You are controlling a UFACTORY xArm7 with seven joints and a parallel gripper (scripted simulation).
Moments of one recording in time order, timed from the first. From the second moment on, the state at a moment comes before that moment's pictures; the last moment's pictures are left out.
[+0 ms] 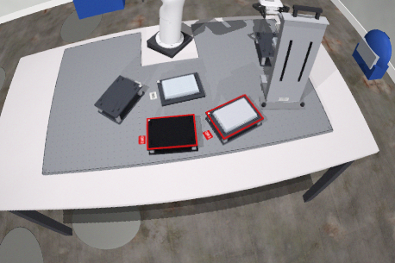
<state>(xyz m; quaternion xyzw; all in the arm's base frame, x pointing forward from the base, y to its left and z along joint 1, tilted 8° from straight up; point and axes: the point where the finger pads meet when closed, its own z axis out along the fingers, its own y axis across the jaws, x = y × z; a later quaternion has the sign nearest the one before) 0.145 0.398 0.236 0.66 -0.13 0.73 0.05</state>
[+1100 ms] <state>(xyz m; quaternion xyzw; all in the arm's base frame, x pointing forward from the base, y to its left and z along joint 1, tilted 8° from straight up) 0.099 0.411 0.232 0.66 -0.13 0.73 0.05</state>
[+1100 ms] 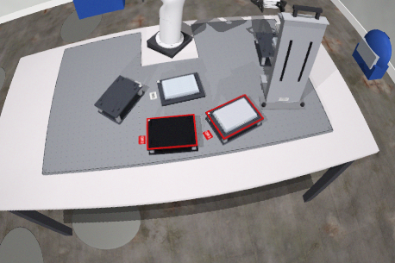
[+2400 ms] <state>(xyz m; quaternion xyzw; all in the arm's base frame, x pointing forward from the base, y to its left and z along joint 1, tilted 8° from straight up) 0.064 0.419 0.242 0.67 -0.13 0.73 0.05</state>
